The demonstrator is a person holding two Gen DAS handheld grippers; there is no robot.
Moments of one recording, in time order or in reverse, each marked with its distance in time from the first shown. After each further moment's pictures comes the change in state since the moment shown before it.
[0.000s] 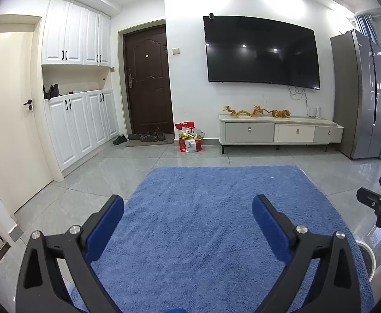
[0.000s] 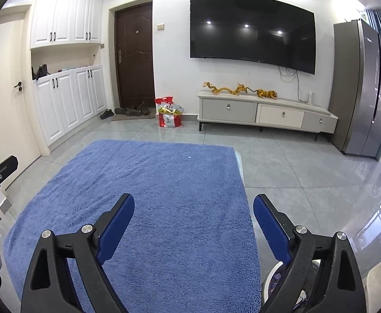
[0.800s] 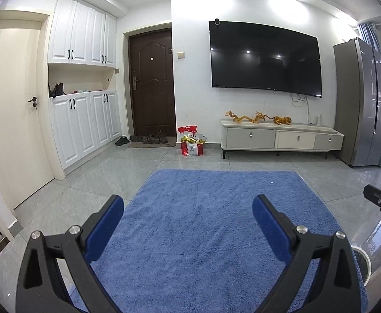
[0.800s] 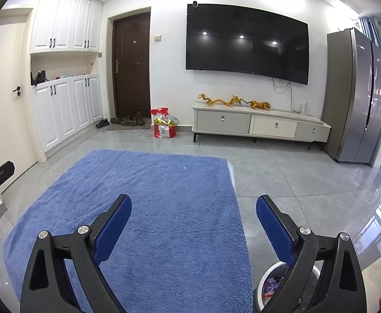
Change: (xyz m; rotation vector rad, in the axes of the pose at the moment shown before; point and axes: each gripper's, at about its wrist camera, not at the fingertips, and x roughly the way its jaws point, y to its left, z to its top) left arm -0.019 0.008 0.004 -0.033 -0.015 0.004; right arm -0.033 -0.006 0.000 0.005 -0.067 -0.037
